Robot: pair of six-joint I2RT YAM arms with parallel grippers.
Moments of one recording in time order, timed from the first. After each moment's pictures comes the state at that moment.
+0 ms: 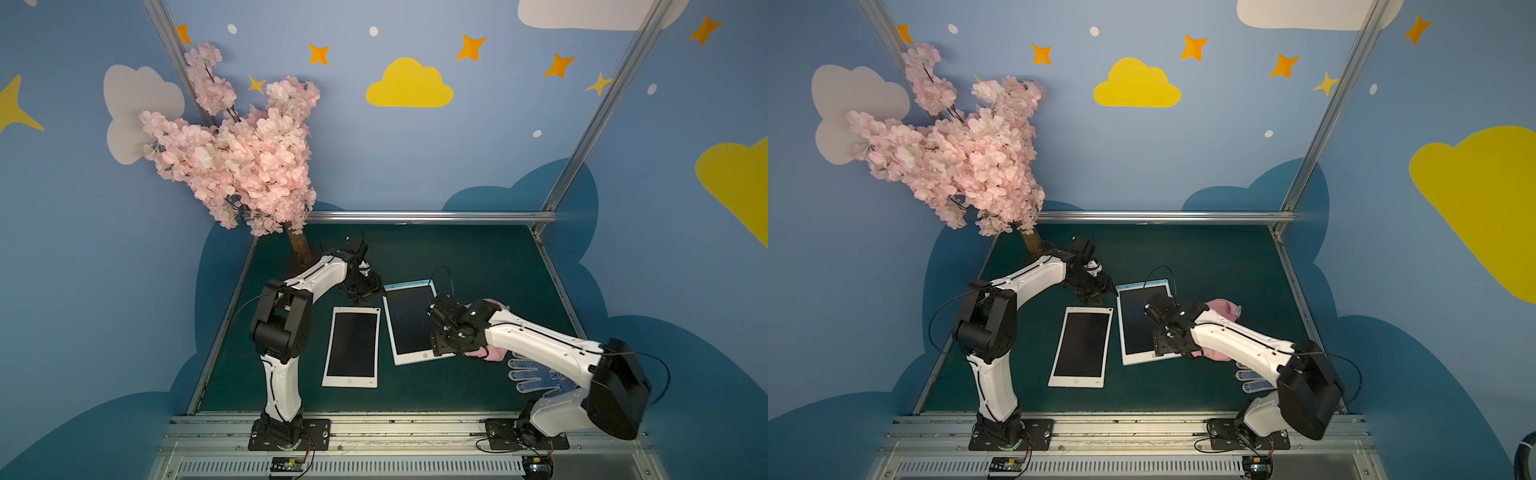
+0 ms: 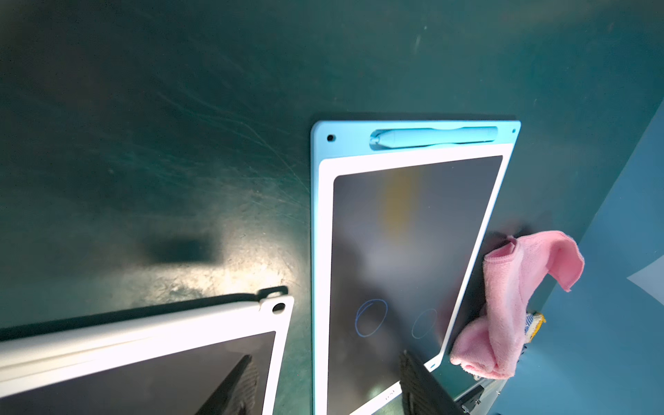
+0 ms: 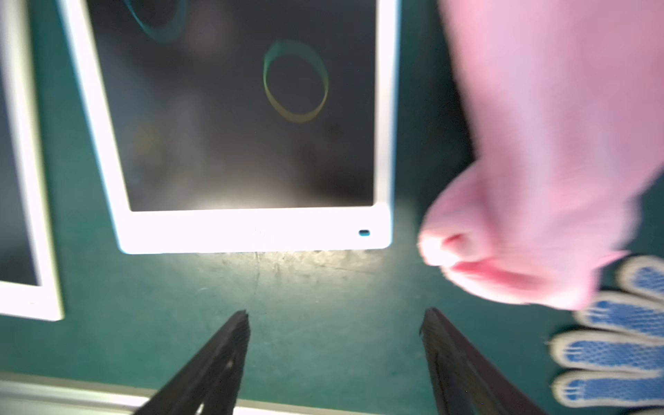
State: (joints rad) left arm -0.34 1.96 1.46 -0.78 0.45 -0.60; right arm 0.85 1.37 1.04 -0.98 0.17 0.67
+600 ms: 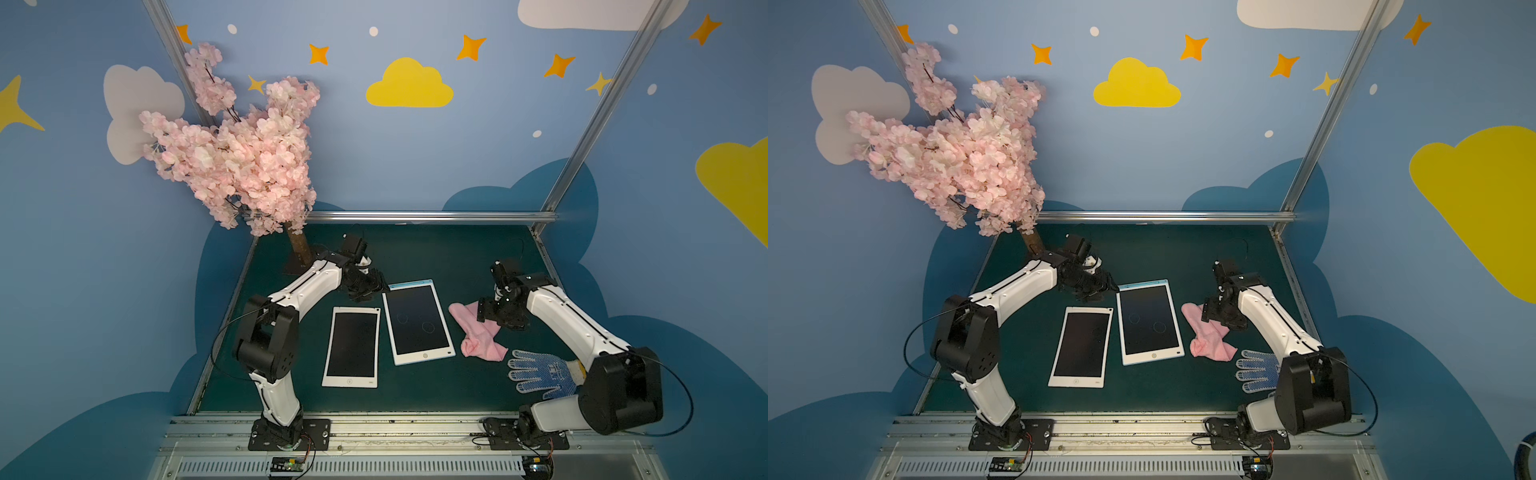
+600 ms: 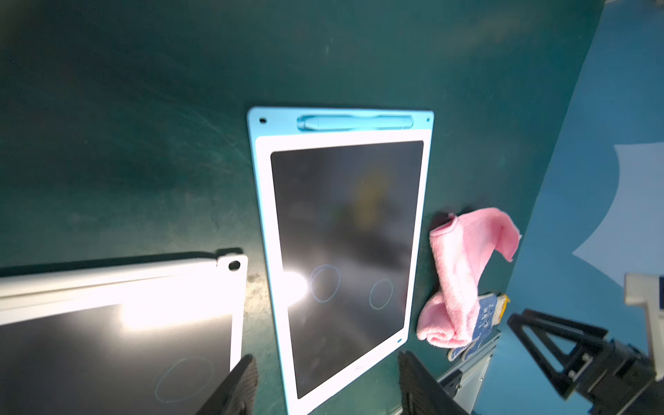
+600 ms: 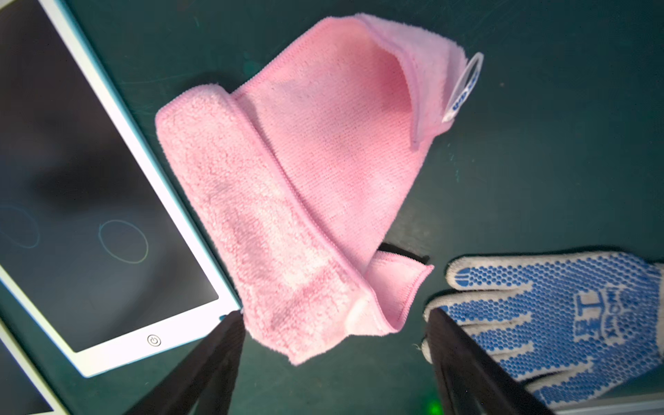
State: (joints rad) left arm -0.37 1.79 1.37 -0.73 0.46 -0.64; right arm 0.26 1.47 1.10 -1.04 0.02 0.43
